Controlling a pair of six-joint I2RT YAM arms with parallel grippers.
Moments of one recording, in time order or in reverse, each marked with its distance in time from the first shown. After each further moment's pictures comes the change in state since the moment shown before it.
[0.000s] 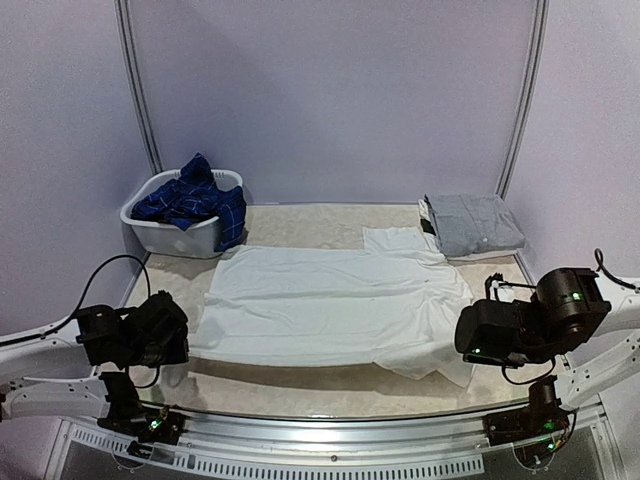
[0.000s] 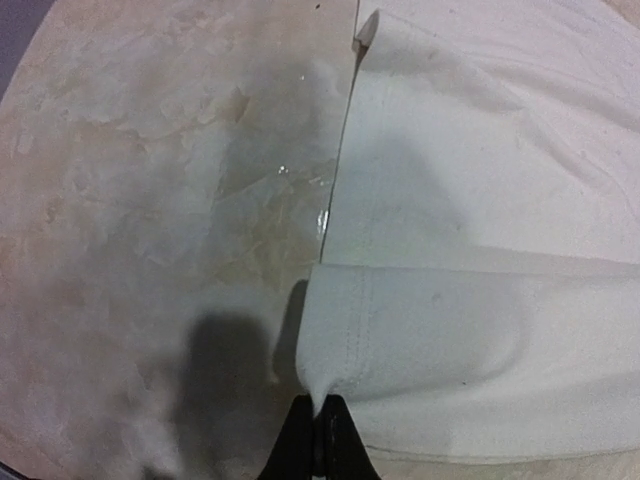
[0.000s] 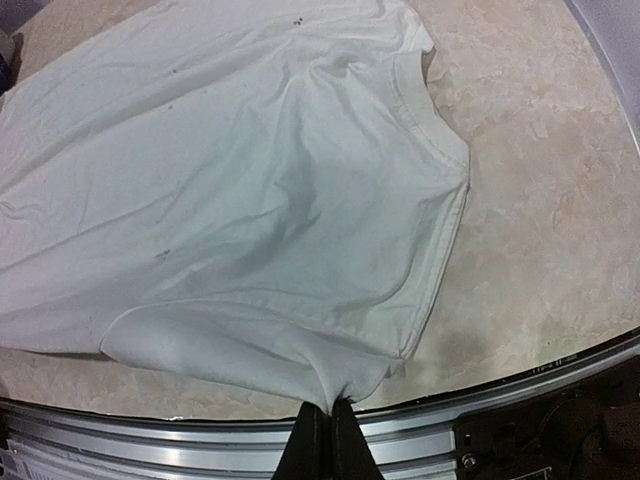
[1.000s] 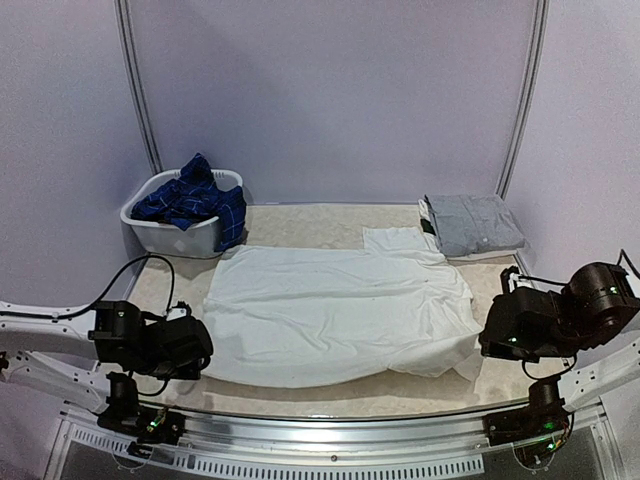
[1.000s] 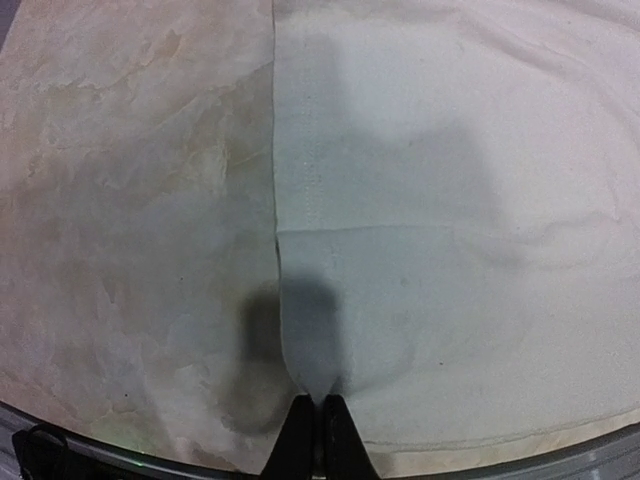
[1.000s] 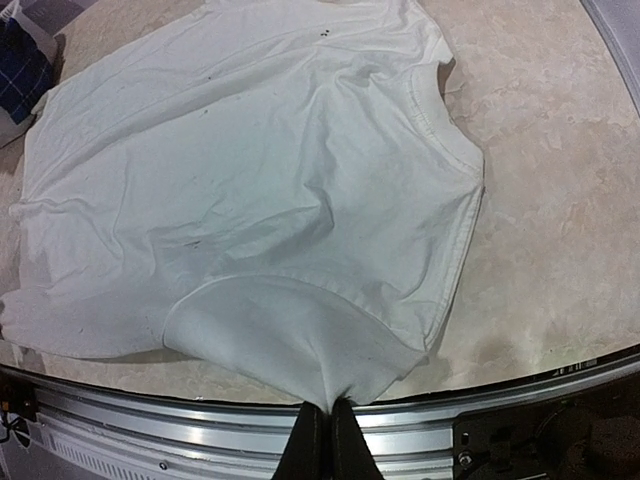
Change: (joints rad) left arm -0.333 0.202 0.140 -0.174 -0.006 -0.258; right arm 0.000 -0.157 -0.007 -0.011 0.008 -0.048
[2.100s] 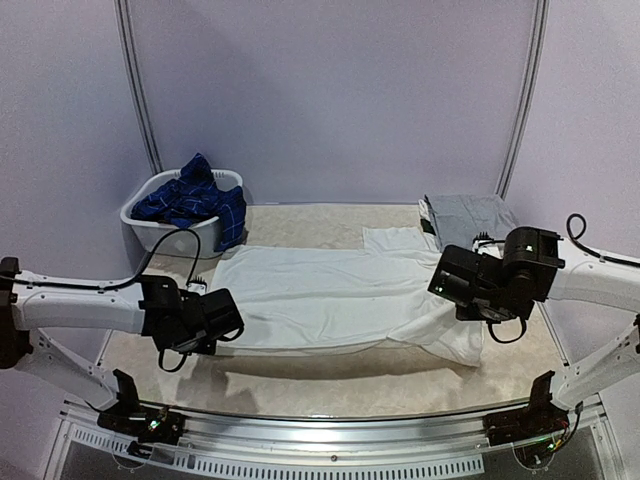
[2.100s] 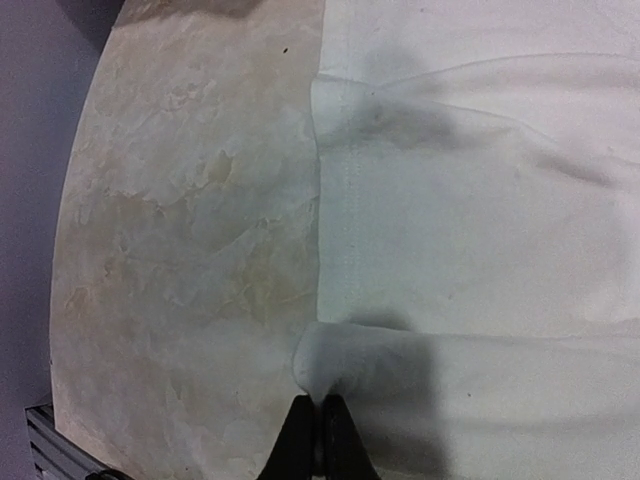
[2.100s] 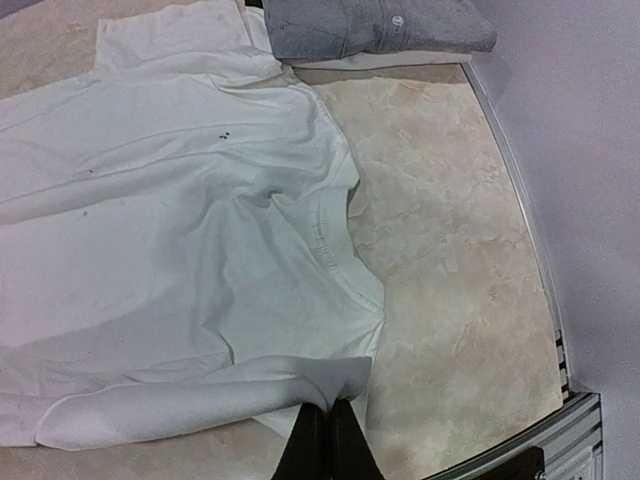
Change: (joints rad) left arm 0.165 0.324 0.172 0.027 -0.178 0.171; right arm -0.317 0.348 0.150 0.003 0.167 -0.315
